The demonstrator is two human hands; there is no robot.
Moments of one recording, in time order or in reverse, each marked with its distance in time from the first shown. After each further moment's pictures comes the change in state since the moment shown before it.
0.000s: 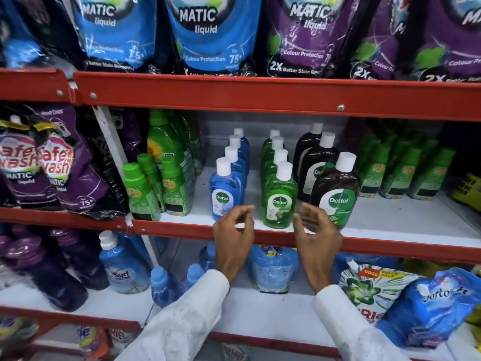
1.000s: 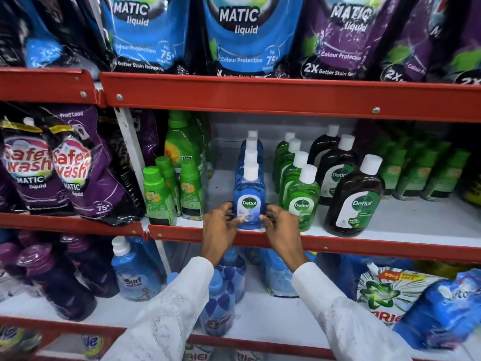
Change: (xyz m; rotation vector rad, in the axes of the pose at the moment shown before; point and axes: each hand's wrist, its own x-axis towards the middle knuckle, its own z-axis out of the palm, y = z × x) left_hand 0.055 -0.048 -0.060 0.215 -0.260 -0.157; right_hand -0.007 -0.023 0.100 -0.187 -0.484 0.032
